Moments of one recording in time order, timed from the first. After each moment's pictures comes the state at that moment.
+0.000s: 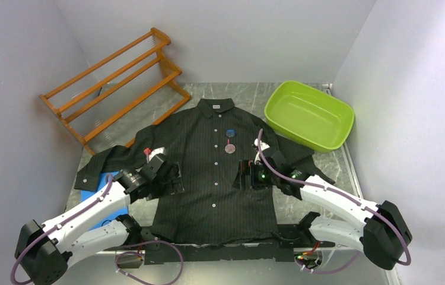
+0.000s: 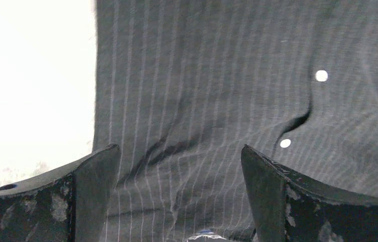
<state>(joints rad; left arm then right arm) -0.72 0.92 0.64 -0.83 -0.19 -0.94 0.73 1.05 0.55 -0.34 -0.13 0.64</state>
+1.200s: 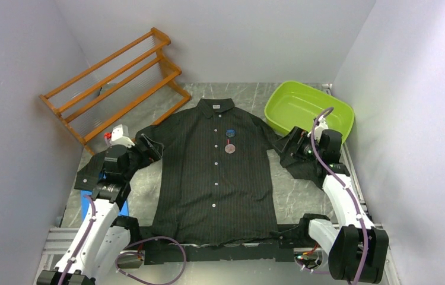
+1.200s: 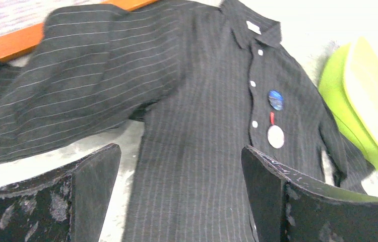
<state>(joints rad) -0.14 0.68 0.45 -0.12 0.05 -0.58 -0.11 0.99 0.57 -0.10 -0.55 0.46</state>
